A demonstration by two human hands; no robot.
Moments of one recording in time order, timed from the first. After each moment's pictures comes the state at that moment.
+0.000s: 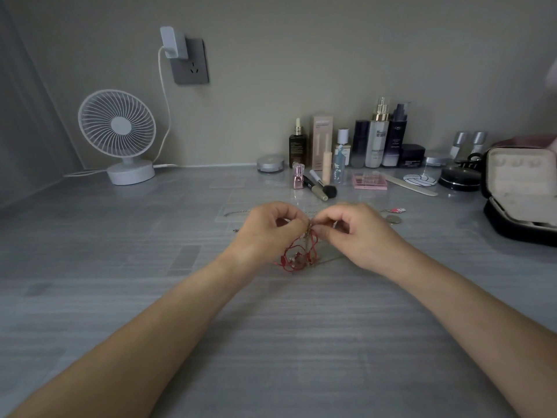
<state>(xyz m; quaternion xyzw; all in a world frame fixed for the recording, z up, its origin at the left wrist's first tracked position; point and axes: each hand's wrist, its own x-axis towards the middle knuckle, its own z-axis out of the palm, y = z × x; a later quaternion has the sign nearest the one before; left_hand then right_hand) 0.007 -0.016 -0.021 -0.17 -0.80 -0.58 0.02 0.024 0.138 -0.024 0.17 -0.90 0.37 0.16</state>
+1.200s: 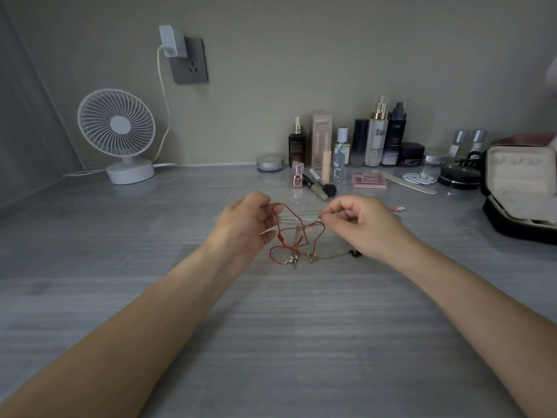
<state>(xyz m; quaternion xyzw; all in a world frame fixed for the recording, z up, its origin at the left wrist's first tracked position) -0.012 -0.028 -0.018 -0.01 -0.61 -0.79 -0.07 0.019 0.150 -0.026 0.12 -0.88 0.44 0.14</state>
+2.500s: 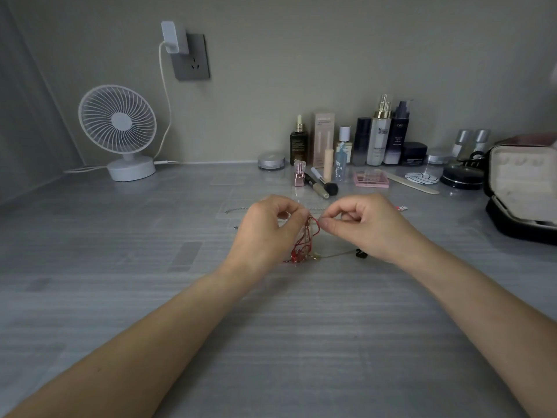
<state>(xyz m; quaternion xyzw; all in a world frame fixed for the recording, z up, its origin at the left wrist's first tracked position) 0.003 -0.016 -0.029 -0.22 -0.83 -0.48 0.18 0.022 0.150 -0.021 0.15 -0.88 0.44 0.14</state>
